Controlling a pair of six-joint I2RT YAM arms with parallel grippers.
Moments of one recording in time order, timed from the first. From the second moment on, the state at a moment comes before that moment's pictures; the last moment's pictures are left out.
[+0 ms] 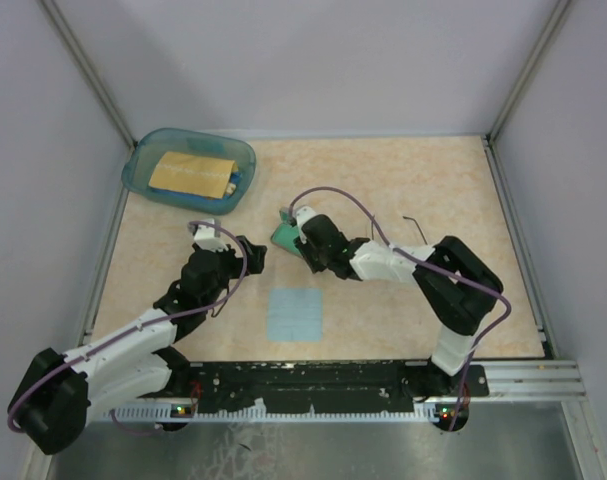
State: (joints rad) left arm -0.65 0.94 0.33 0.34 -0.34 -0.53; right arm 0.83 1.74 0.97 -0.01 0.15 0.06
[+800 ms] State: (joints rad) left arm -0.65 0.94 0.33 0.34 -0.33 -0.53; right arm 0.77 1.63 0.87 -0.02 0.13 0.12
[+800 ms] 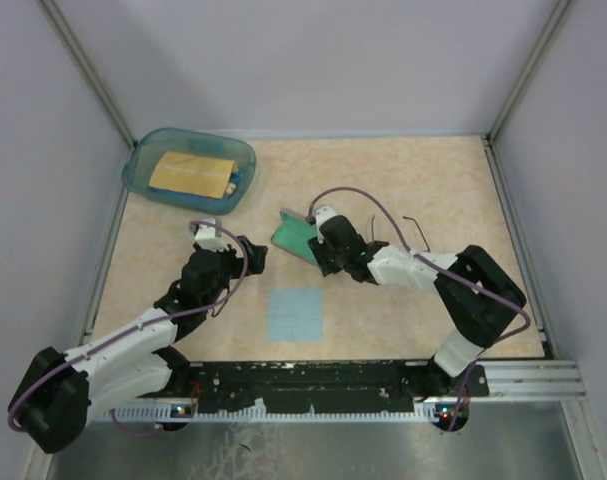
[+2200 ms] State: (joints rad) left arm -0.43 1.54 0.53 0.72 0.03 -0.48; right arm 0.84 1.72 0.89 -0.03 0.36 0.38
